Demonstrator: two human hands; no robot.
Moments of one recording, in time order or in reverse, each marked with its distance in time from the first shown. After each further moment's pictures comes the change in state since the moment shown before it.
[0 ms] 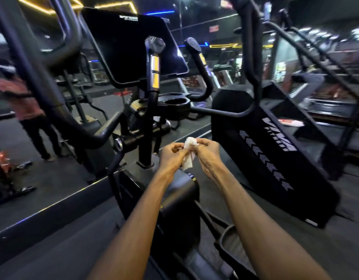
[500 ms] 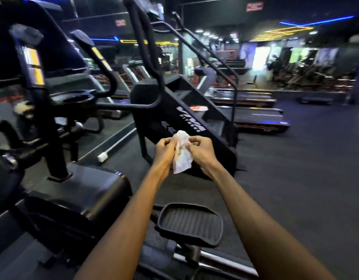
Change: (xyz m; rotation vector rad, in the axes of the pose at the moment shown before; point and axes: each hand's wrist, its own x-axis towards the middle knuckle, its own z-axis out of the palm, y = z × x) left_hand -0.112 0.003 0.191 -0.167 -0.382 -0.070; right_hand -0.099 -0.042 -0.223 -0.342 0.382 -0.122
